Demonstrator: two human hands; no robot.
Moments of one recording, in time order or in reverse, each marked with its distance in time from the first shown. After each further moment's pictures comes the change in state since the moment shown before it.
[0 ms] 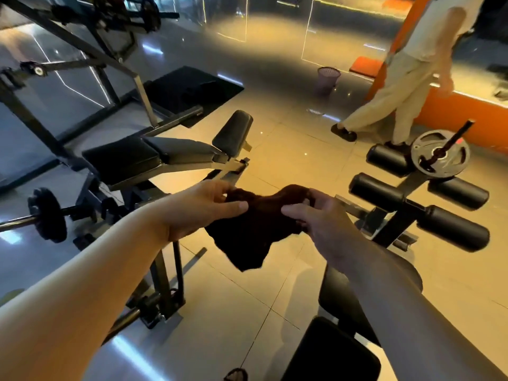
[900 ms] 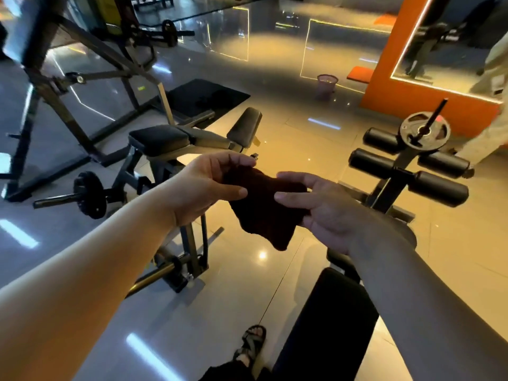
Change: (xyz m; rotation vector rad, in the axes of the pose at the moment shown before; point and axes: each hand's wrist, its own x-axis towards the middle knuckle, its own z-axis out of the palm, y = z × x) left_hand -0.225 -0.070 0.089 -0.141 0.091 0.326; right_hand -0.239 0.012 0.101 0.263 -0.116 0.126
